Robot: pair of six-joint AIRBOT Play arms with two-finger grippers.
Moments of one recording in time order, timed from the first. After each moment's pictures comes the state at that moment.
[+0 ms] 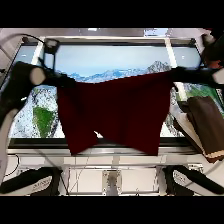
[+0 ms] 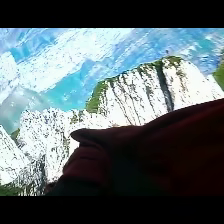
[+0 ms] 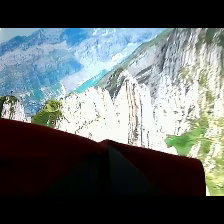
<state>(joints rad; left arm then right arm) -0.26 -1.31 1.35 1.68 -1.00 -1.63 -0.07 -1.22 1.25 -1.09 0.89 1.33</state>
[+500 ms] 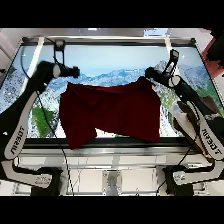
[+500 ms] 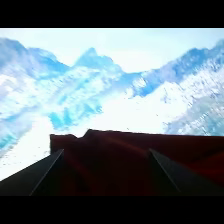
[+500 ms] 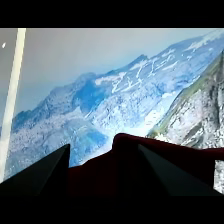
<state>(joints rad) -0.20 -1.55 1.54 1.74 -0.77 -1.70 0.07 -1.52 1.22 -0.93 0.27 1.34</state>
